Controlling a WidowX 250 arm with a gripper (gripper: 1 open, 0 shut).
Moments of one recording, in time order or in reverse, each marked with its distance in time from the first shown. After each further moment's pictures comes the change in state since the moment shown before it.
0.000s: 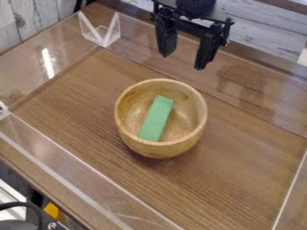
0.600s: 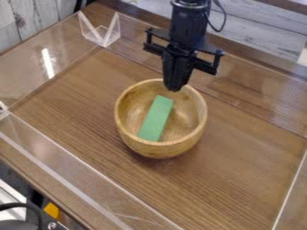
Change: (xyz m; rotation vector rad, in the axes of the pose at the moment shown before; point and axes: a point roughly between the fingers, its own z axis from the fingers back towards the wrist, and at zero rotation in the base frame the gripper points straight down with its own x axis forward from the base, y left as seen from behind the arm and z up) arm -0.011 0.005 -0.038 0.003 0.112 0.069
